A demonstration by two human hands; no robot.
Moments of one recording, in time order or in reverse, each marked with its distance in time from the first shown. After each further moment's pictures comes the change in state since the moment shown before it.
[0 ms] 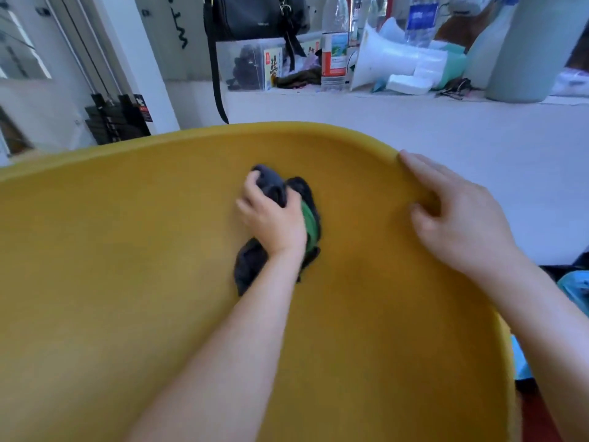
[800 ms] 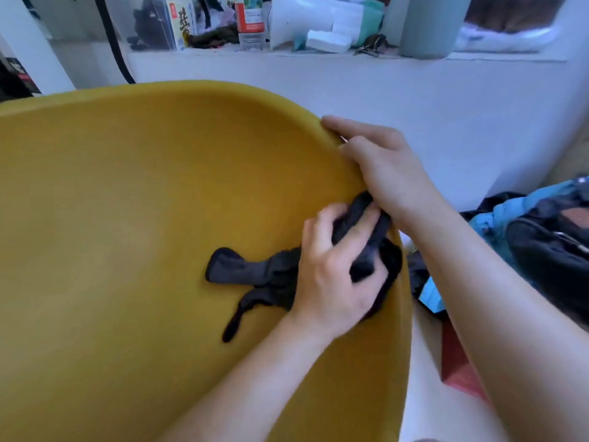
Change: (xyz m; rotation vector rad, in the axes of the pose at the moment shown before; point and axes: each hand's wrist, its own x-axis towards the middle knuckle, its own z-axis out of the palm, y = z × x) left_hand -0.162 0.055 -0.023 -0.263 -0.623 0.625; right_hand -0.002 0.010 -0.019 0.708 -0.053 0.248
